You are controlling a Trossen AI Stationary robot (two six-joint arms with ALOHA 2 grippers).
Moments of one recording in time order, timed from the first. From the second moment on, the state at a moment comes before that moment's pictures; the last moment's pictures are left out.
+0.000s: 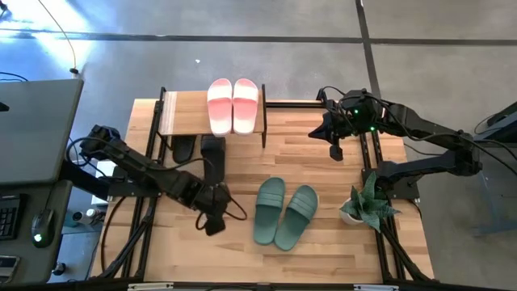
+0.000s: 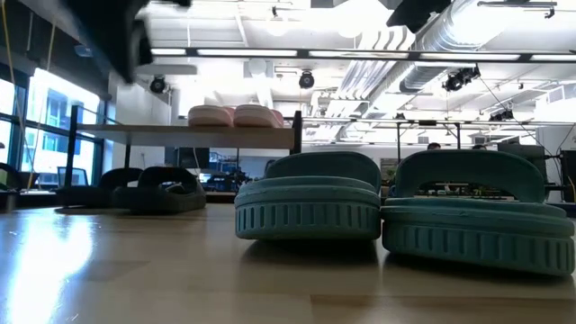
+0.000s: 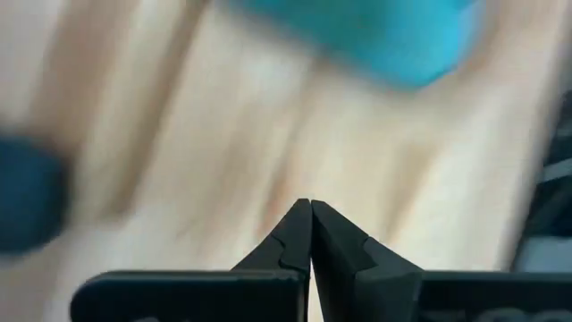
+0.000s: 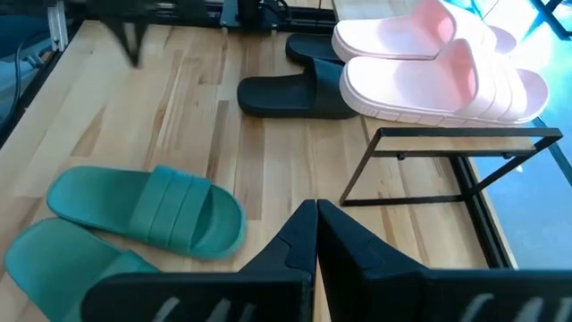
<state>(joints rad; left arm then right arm) -0.32 1.49 1.12 -0.81 -0.12 -0.77 -0.33 1.05 1.20 -0.77 -0.22 -0.26</state>
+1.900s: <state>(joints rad) 0.25 1.81 1.09 -1.03 -0.33 -0.57 -0.33 1.05 1.20 -0.76 -0.21 -0.24</state>
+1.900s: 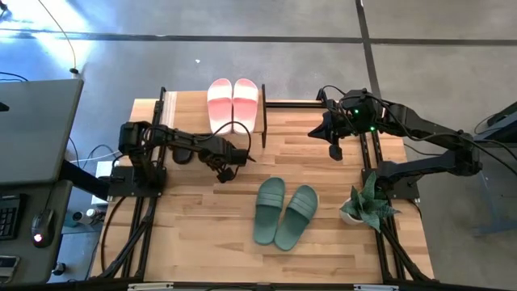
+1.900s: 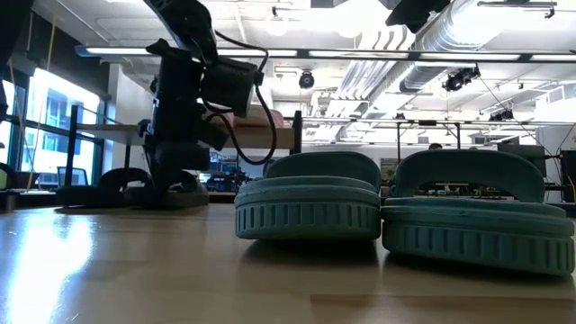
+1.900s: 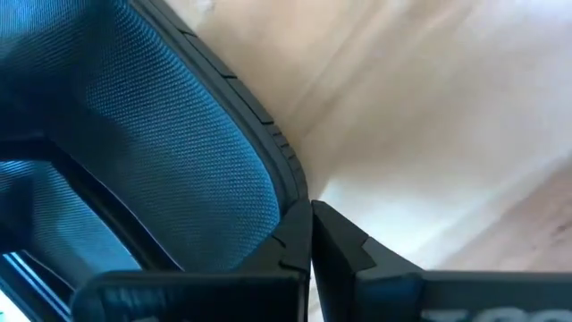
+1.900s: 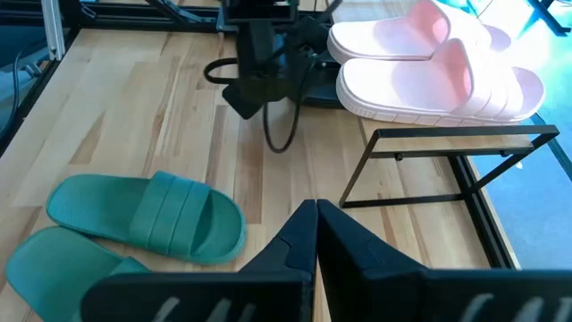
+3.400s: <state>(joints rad) 0.15 1.81 1.20 -1.07 -0.24 -0.54 -0.33 1.05 1.20 -0.77 -0.22 -0.24</state>
